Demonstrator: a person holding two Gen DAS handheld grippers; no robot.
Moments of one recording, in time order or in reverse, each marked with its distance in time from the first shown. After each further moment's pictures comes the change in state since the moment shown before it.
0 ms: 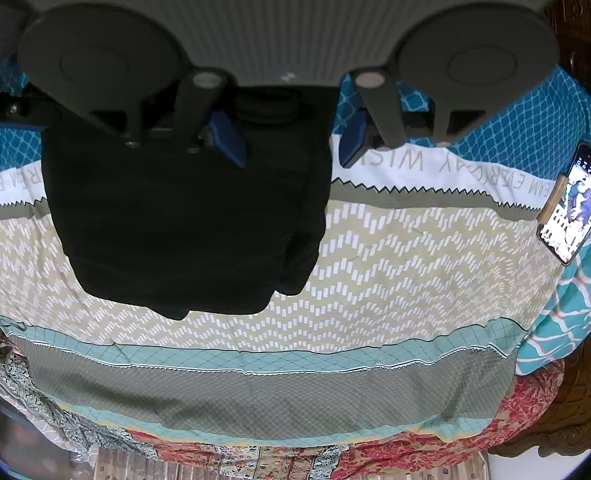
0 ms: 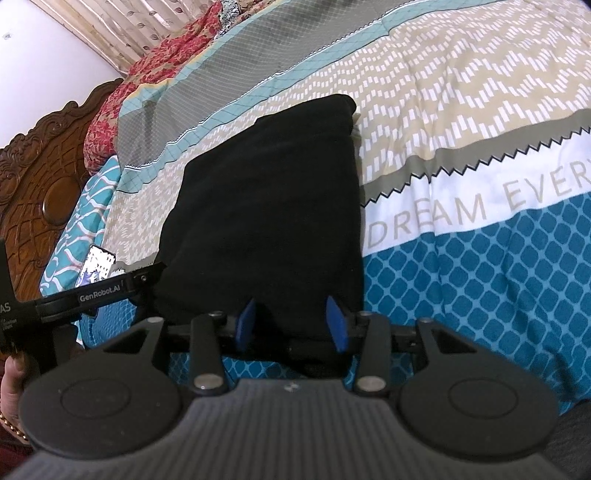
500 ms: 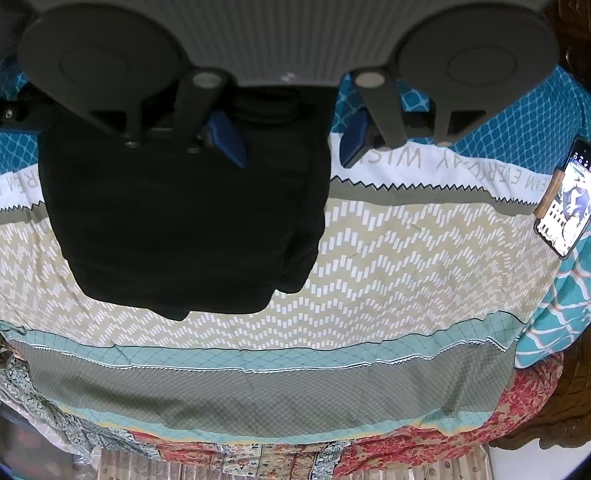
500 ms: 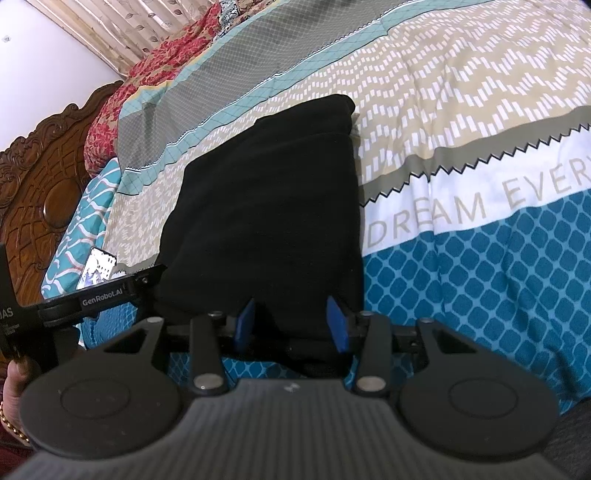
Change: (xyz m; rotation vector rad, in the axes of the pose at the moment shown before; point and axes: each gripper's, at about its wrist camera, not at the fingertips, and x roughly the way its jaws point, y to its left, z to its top) left arm 0.000 -0.002 -0.002 0.020 -0.013 0.016; right arm 0.000 0.001 -0.002 0.011 -0.005 0.001
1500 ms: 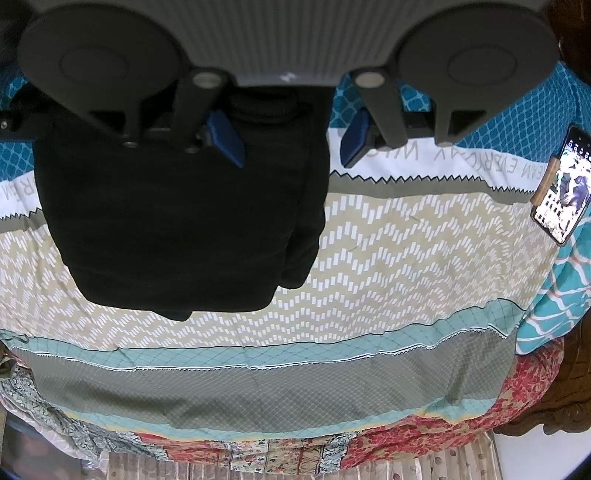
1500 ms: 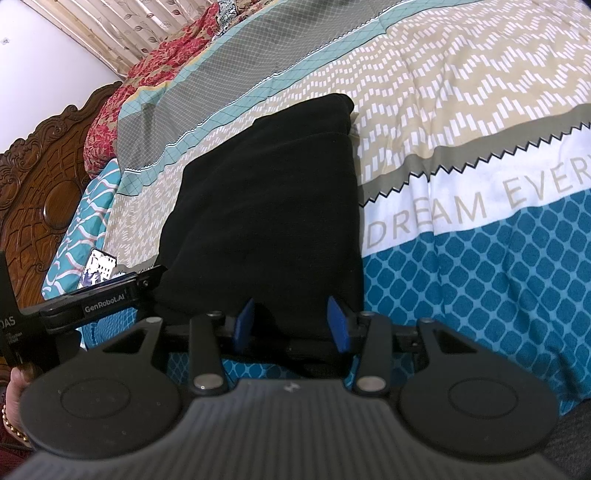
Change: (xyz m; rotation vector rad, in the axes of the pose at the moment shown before) left arm -0.001 -0.002 -0.002 0.040 -0.021 0.015; right arm 0.000 0.001 0.000 0.005 0.000 0.001
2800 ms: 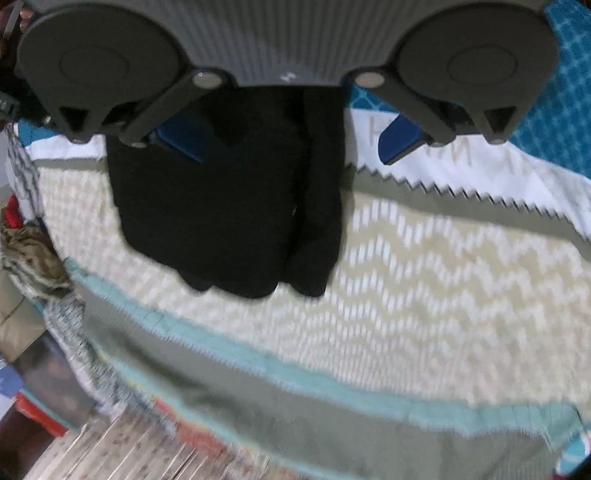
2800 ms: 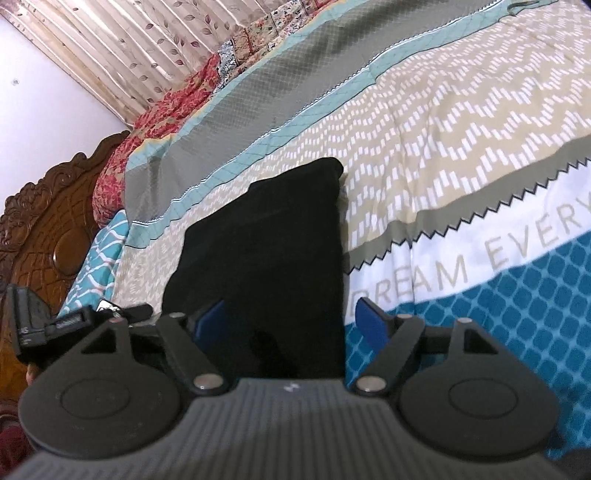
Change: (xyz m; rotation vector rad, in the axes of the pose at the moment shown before) left arm 0.057 0.072 0.014 -0.263 0.131 -0.449; right arm -0.006 -0.018 0.017 0.038 -0.161 0.041
